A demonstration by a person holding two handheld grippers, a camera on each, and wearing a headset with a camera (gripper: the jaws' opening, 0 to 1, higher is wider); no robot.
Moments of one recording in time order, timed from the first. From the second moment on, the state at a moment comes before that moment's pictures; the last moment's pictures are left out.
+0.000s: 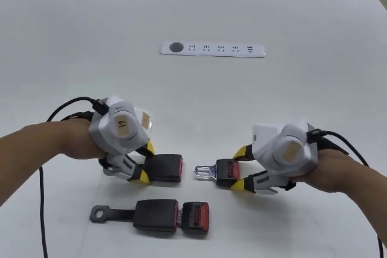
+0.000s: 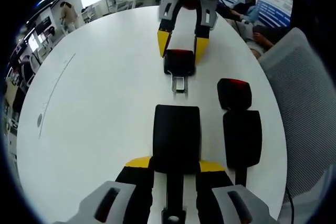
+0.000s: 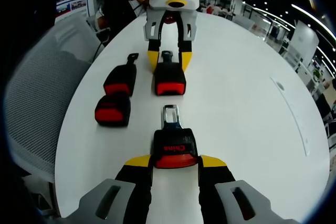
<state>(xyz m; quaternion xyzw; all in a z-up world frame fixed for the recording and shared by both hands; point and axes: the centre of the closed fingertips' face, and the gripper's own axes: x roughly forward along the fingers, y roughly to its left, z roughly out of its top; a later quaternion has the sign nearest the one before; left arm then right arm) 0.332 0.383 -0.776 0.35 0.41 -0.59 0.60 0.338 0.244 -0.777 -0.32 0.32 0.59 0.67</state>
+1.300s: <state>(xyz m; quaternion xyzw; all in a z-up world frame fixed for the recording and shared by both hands) 0.331 0.384 -0.776 0.35 0.40 -0.59 0.61 0.337 0.287 -0.776 -0.31 0.31 0.60 0.67</state>
